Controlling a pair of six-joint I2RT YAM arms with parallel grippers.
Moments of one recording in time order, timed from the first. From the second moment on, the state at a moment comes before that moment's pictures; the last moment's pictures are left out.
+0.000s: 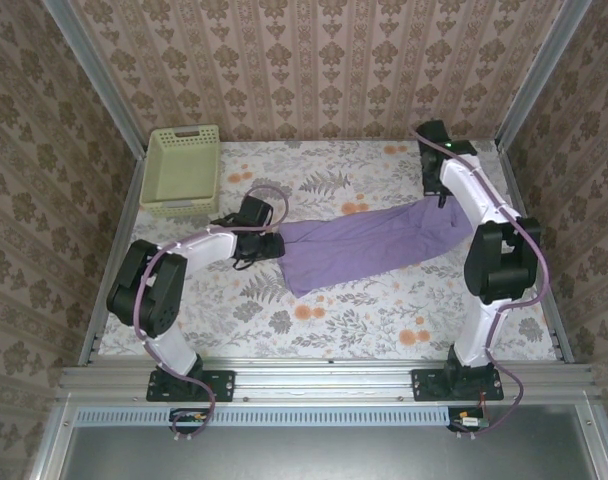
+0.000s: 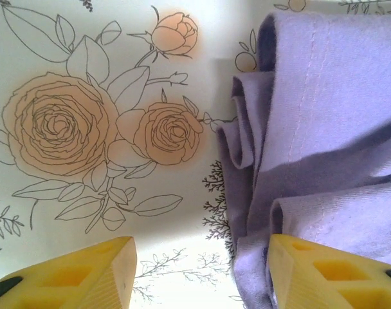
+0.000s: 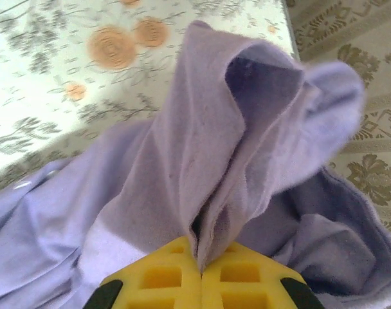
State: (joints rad) left arm -0.50 1.70 0.98 -0.38 0.05 -0.54; right arm 0.10 1.90 1.71 -1.00 0.55 0.21
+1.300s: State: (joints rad) left arm -0.51 1.65 0.71 0.06 0.11 -0.68; right arm 0.70 1.96 1.71 -0.89 0.07 0.66
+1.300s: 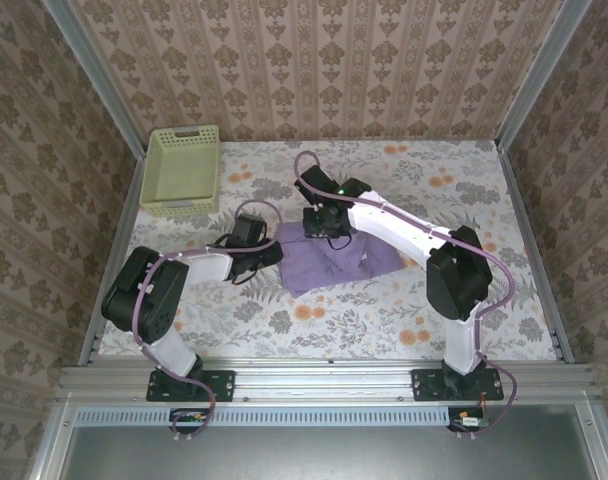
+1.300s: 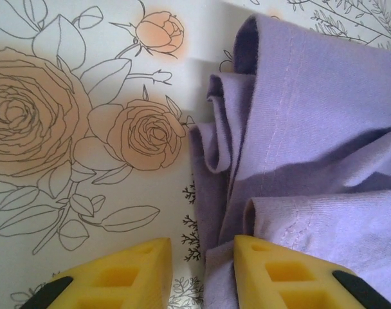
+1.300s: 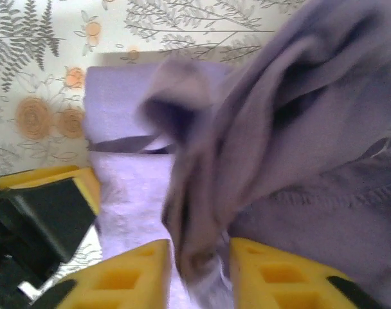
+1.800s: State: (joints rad) left arm -0.71 1.41 0.78 -0.24 -0.07 -0.65; right arm 0.50 1.60 1.47 -0.84 0.09 0.53
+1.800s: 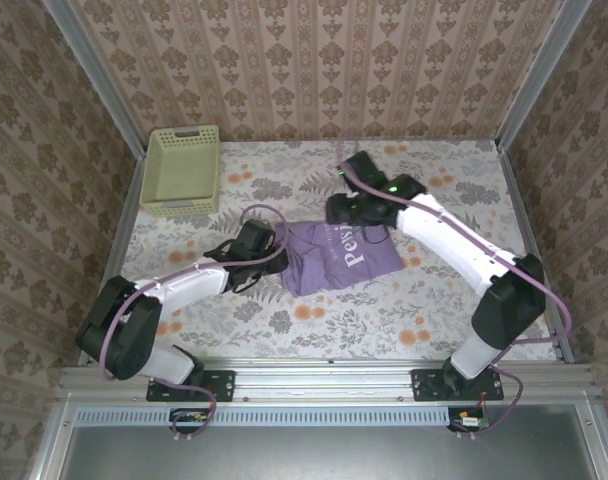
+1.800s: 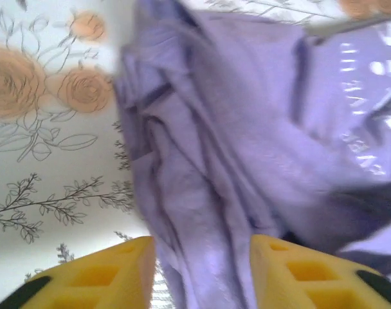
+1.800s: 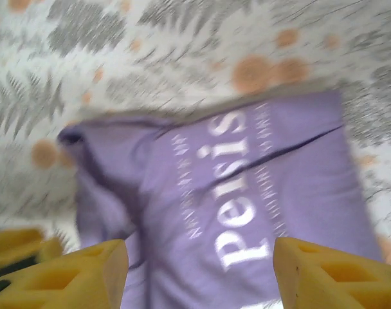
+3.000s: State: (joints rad) left arm -0.74 1.45 0.78 -0.36 -0.16 -0.69; right arm 0.35 1.81 1.20 -0.64 0.08 0.56
